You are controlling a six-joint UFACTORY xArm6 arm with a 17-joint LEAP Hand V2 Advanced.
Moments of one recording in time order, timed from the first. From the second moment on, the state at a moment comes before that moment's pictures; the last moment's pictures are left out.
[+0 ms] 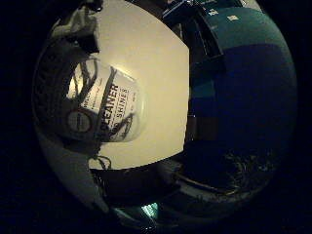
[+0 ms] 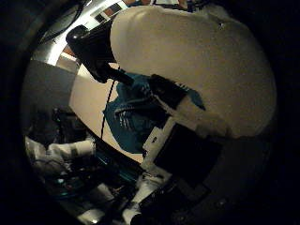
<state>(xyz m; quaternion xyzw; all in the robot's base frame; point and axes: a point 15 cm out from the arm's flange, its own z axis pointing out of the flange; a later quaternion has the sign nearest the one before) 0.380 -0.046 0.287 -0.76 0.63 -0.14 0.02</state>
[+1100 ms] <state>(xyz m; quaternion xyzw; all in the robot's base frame) 0.407 0.124 0.358 -0.64 0.66 0.12 0.36</state>
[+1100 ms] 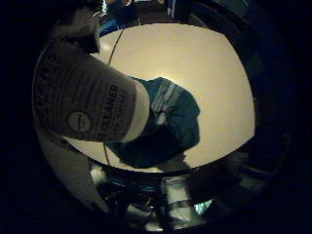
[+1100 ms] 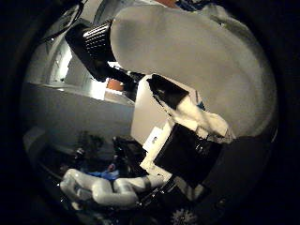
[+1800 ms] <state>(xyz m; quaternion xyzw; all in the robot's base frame) 0.435 0.190 0.325 -0.56 0.58 0.26 0.53</state>
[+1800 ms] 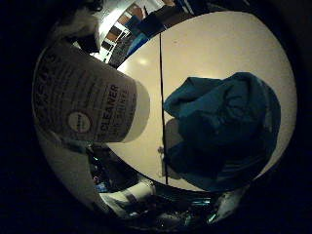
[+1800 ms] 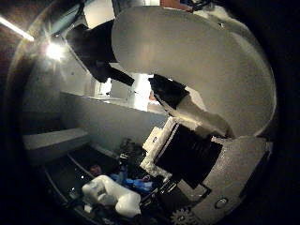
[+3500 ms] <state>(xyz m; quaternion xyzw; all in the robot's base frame) 0.409 0.319 0.201 -0.67 0.48 0.33 0.47</state>
